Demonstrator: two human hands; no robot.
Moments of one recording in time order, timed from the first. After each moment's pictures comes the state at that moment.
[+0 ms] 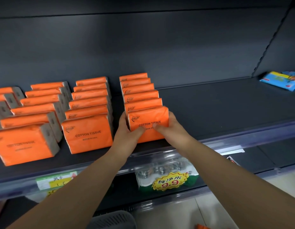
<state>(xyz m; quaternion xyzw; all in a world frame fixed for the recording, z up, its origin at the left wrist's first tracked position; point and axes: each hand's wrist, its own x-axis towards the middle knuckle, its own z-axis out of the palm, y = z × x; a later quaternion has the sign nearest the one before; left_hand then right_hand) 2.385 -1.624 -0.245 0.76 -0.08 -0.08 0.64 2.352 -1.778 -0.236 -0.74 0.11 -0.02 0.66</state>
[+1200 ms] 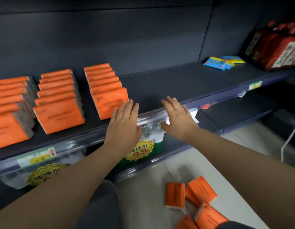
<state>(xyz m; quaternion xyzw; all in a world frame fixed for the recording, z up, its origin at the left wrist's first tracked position) 2.272 -1.661 -0.224 0.92 -0.37 0.13 0.10 2.203 -1.843 -0.210 -0.98 0.13 -0.06 0.14</state>
